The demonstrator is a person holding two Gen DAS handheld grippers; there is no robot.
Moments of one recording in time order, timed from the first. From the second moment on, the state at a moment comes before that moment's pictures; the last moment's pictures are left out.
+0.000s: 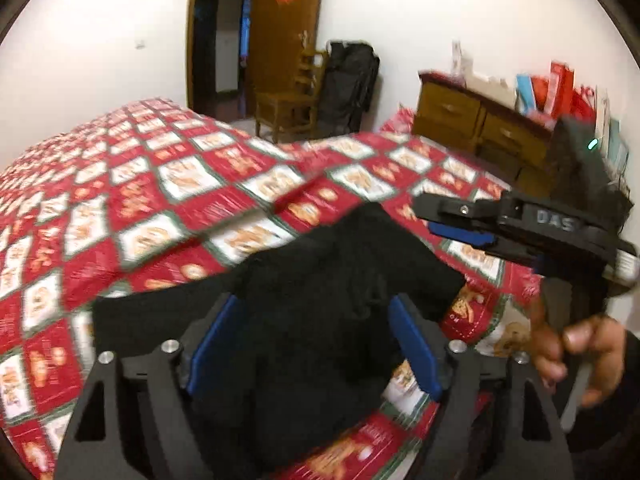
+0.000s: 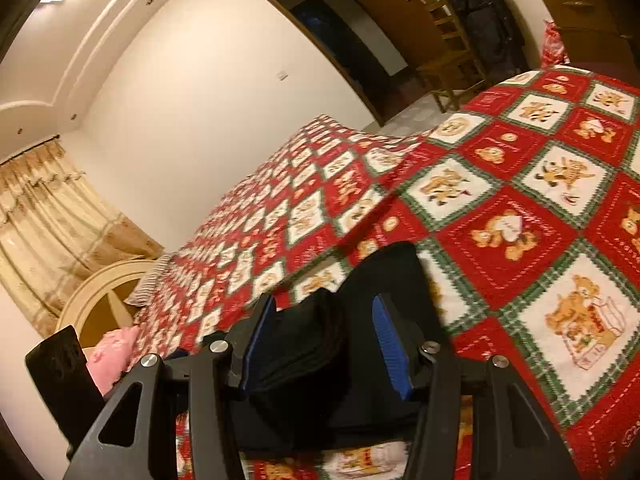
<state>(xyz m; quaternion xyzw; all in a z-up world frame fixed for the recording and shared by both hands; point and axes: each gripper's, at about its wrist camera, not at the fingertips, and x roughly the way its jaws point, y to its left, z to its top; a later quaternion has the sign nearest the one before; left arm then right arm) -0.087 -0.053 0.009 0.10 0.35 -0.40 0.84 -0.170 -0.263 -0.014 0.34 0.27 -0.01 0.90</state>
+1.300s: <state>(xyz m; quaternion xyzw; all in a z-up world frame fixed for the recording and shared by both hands) -0.008 0.071 -0.014 -0.01 0.40 -0.11 0.91 -0.139 -0.203 0.005 0.08 0.36 0.04 0.93</state>
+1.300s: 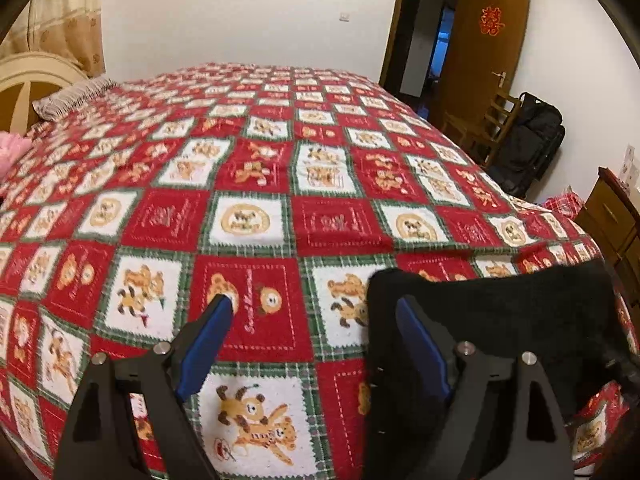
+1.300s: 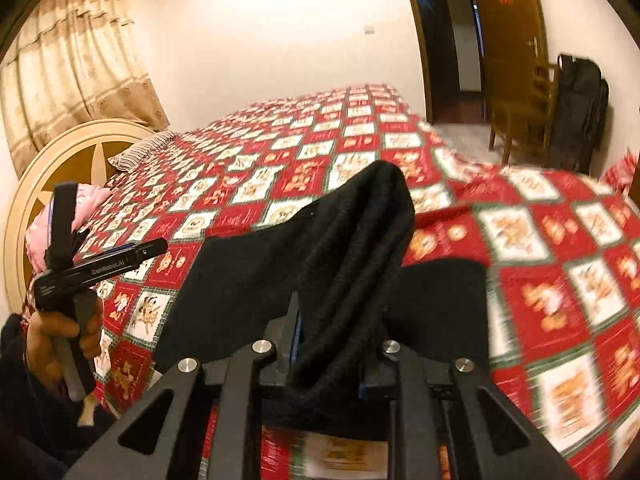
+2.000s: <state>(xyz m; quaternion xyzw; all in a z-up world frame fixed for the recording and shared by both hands) -0.014 -0.018 -0.049 0.10 0.40 -0.14 0.90 -0.215 -0.294 -0.006 0.14 0.34 -0.09 0.93</state>
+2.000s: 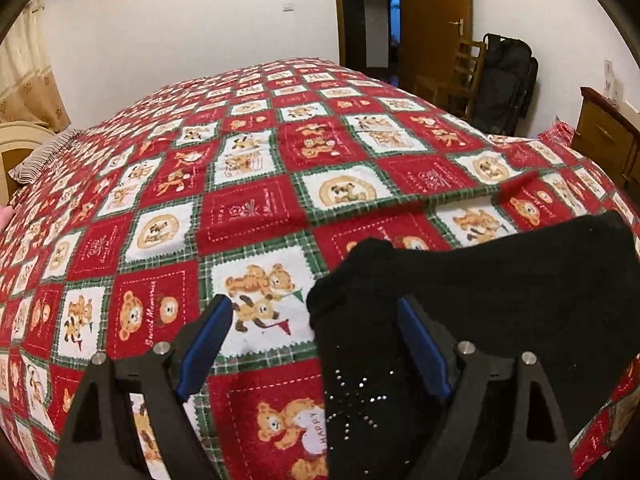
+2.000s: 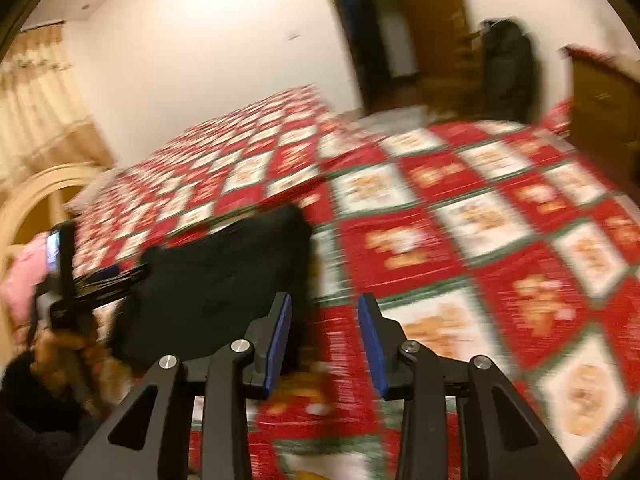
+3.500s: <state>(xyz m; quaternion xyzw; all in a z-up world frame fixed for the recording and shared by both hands) 0.033 -0.026 -0.053 0.09 0.45 -0.11 0.88 -0.125 -0.267 -0.005 0.12 0.31 -0.04 0.94</state>
